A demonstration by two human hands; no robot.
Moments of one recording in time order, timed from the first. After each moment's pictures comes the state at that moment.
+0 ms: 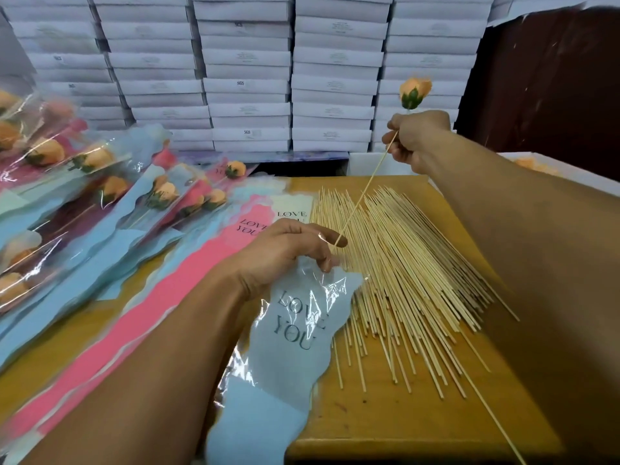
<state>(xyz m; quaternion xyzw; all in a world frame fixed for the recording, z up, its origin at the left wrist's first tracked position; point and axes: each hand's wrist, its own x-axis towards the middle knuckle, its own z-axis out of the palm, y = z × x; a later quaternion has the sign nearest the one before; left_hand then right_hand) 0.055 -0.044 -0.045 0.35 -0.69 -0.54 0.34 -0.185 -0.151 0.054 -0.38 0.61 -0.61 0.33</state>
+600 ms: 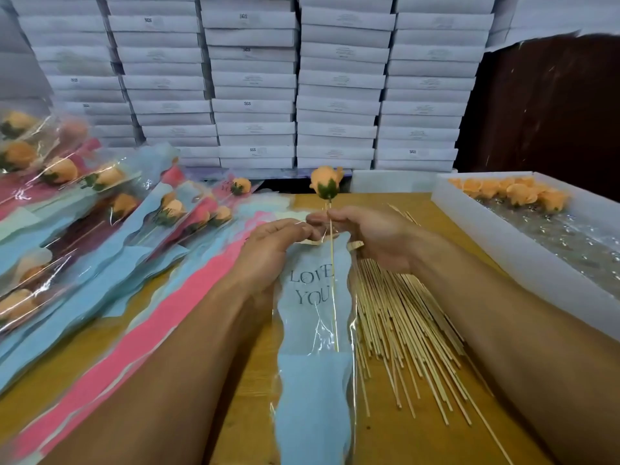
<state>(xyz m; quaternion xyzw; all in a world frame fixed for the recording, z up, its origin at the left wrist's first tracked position) 0.053 -0.052 -0.041 0.34 -0.54 -0.55 0.54 -0.126 -0.063 -0.007 -0.62 0.48 -0.35 0.51</state>
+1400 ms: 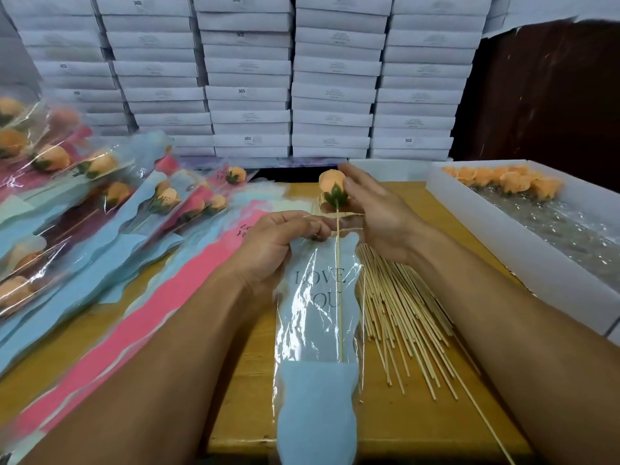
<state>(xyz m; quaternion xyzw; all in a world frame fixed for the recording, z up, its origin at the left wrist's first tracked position) 0.045 -0.041 -0.039 0.30 -0.57 -0.58 0.49 -0.134 -0.061 -0.016 -0.54 0.41 -0.52 0.52</state>
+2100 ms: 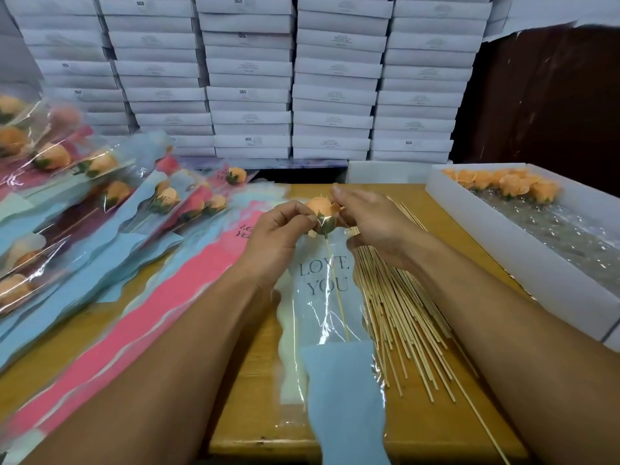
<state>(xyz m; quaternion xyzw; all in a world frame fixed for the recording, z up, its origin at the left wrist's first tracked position) 0.039 -0.044 -0.043 0.33 -0.60 -0.48 0.55 -0.129 -0.055 -0.018 -0.63 0.48 -0.45 0.41</state>
